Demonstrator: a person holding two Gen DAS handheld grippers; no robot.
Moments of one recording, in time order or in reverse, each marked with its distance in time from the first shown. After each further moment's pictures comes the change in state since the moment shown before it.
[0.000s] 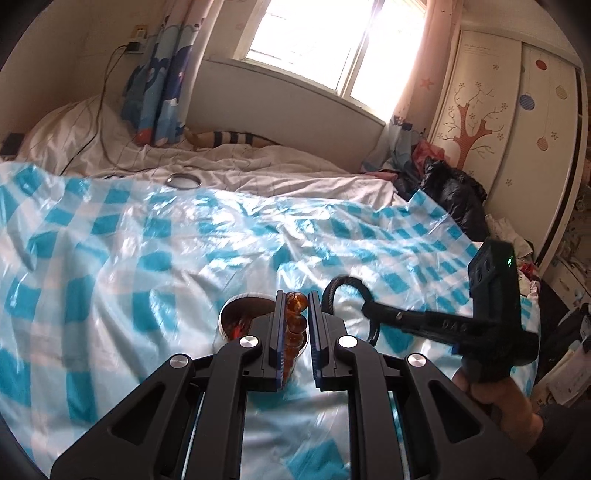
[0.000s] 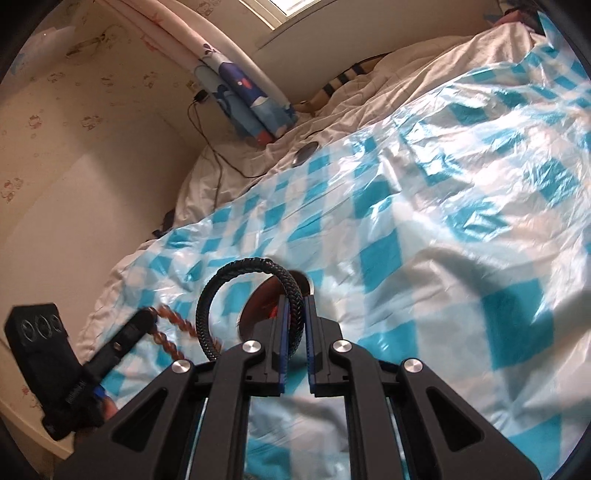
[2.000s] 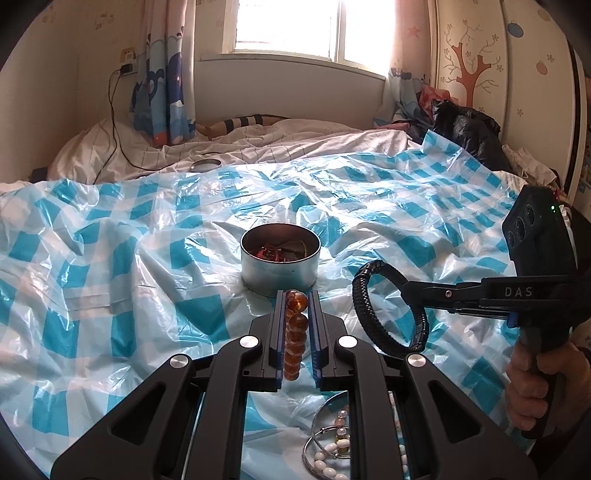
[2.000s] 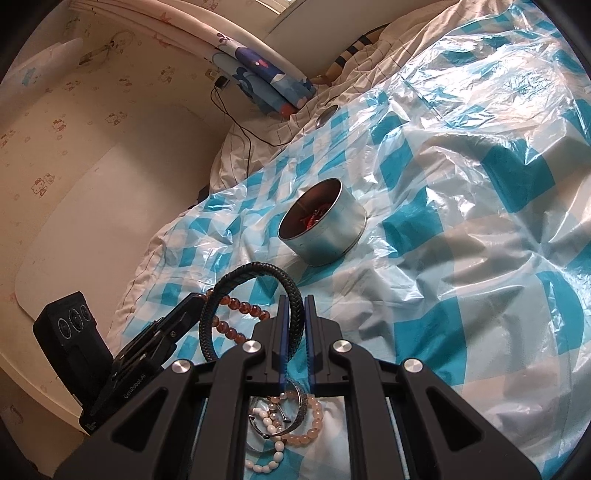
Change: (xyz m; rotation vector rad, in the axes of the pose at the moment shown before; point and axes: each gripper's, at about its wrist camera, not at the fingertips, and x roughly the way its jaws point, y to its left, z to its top) left arm -0.049 -0.038 -0.078 0.194 0.091 0.188; right arm -0.040 0.001 -0.095 0.079 0.077 0.167
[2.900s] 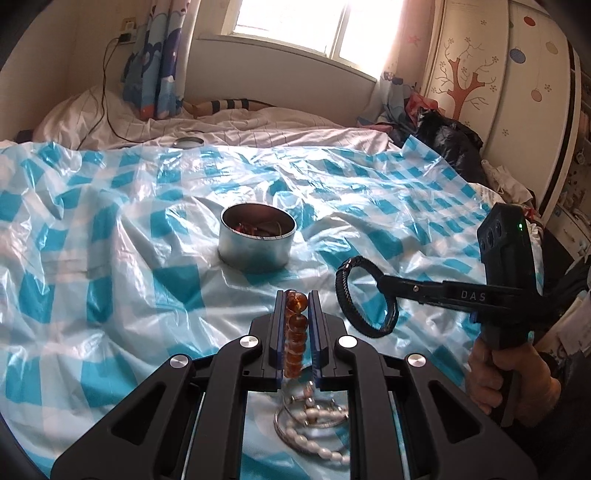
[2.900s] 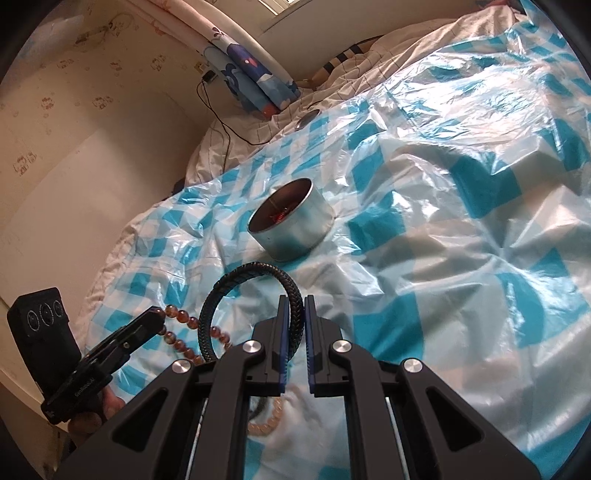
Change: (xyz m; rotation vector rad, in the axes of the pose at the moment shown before) left arm -0.010 0.015 -0.011 -0.105 0.039 -0.139; right arm -0.003 -0.002 -0.007 -0.065 -0.018 -0.124
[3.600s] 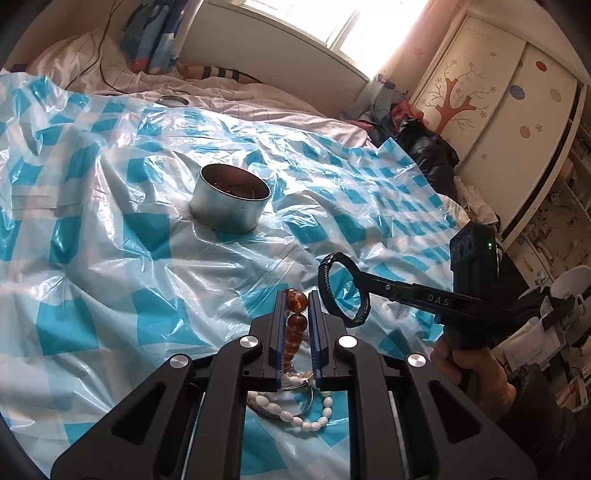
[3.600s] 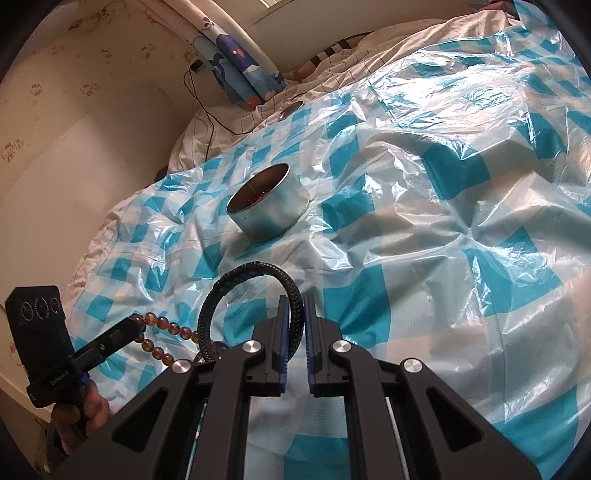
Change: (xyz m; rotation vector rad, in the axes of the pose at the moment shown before) left arm -0.007 0.013 -0.024 -0.152 0.079 -0.196; right arm -0.010 -0.004 -0.013 -0.037 0.035 -0.110
